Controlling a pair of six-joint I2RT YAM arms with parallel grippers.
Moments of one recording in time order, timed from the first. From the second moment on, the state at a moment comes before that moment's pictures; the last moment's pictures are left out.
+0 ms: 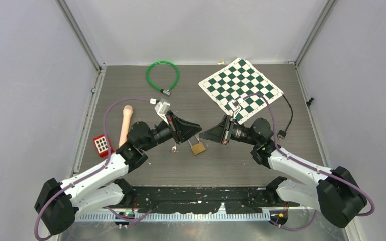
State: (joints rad) left arm -0.77 0.96 0.55 0.52 0.32 -0.65; right arm 0.61 1.08 0.44 0.79 -0.69 1.10
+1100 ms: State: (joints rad) left arm -0.80 1.06 0.57 0.92 0.24 -0.89; right arm 0.62 0.93 0.44 0.99 -0.48 0.83
